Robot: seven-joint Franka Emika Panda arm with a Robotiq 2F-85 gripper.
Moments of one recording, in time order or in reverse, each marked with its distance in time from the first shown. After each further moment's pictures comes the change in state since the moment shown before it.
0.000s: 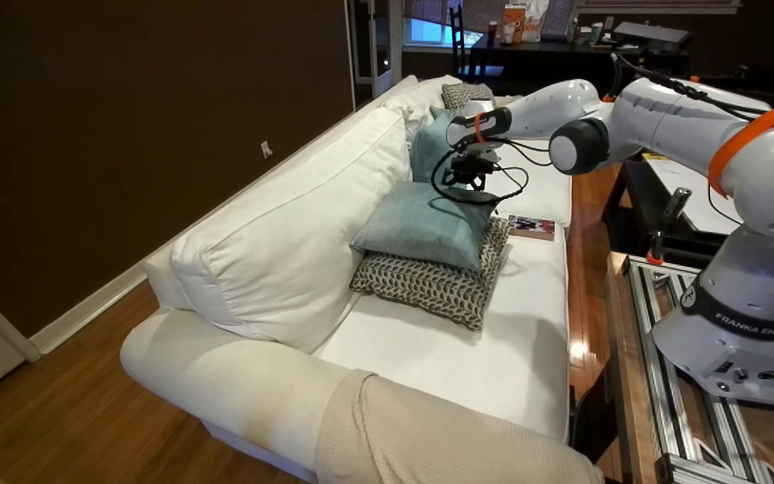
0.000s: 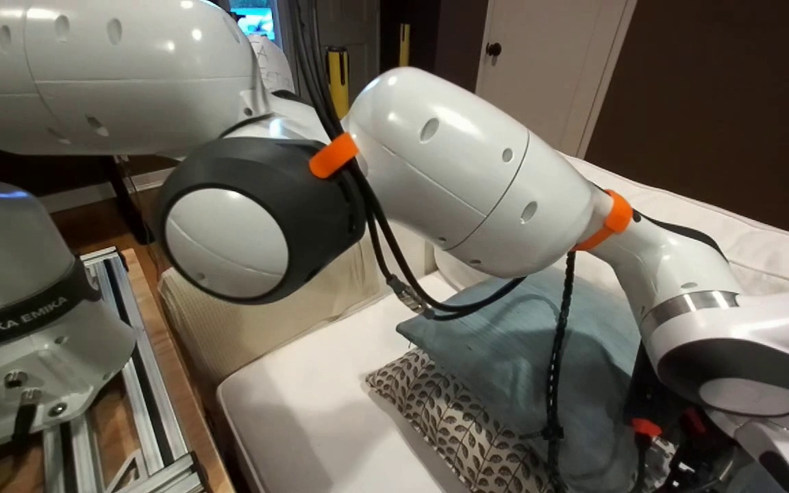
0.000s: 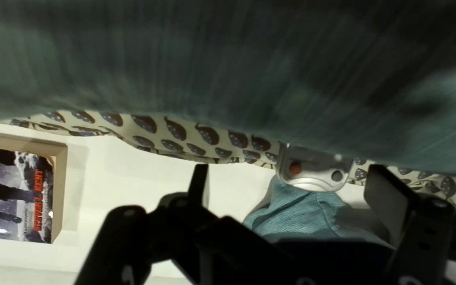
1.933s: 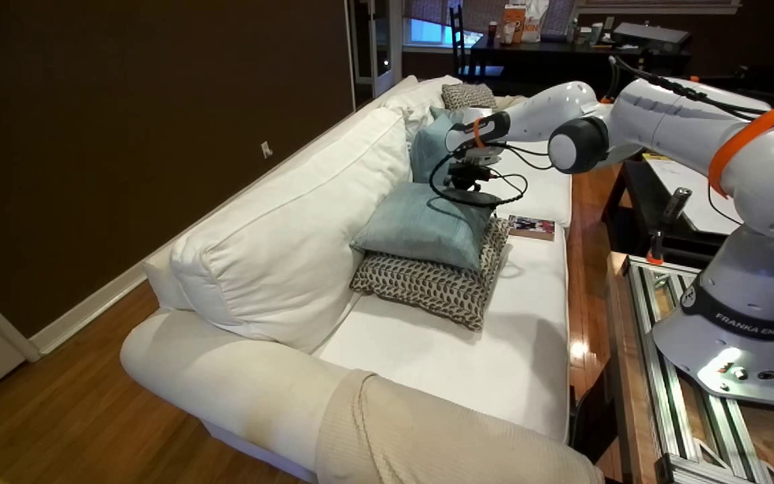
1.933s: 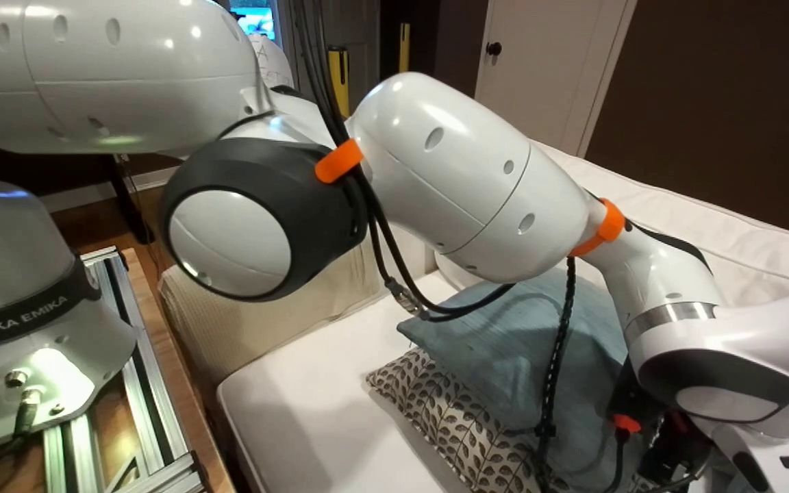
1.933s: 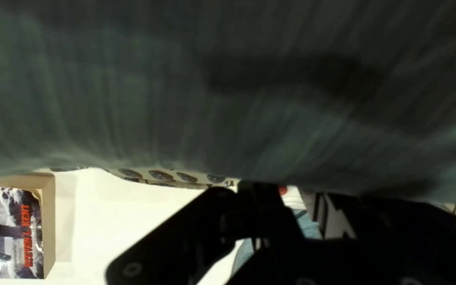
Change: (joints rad) arm 0.000 -0.003 0.030 -0.055 0.001 0.061 0.053
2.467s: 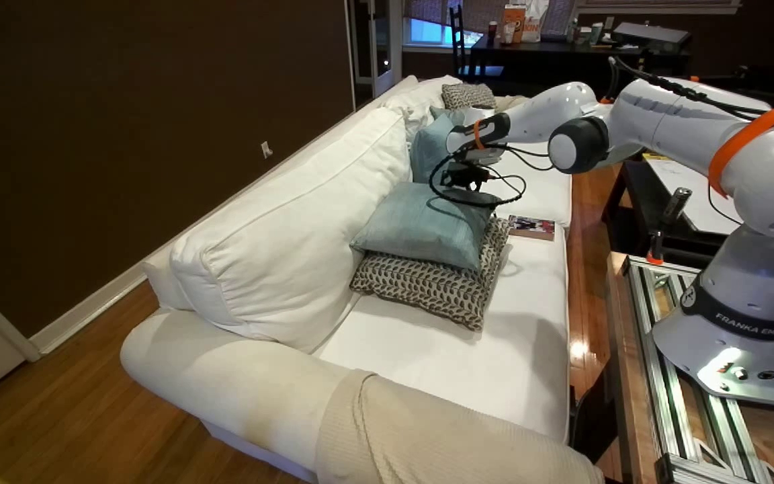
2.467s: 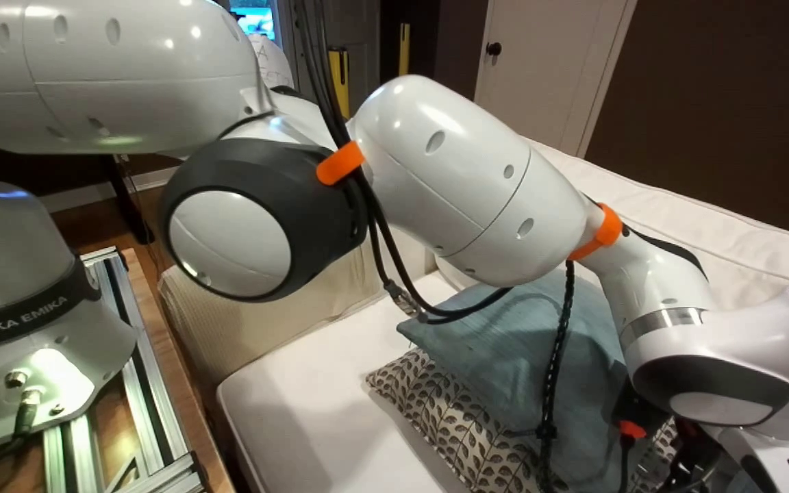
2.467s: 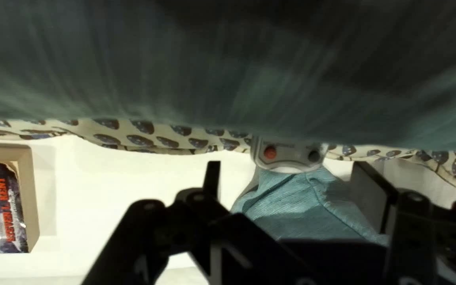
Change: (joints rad) arm 0.000 0.000 0.000 -0.018 0.002 0.115 0.006
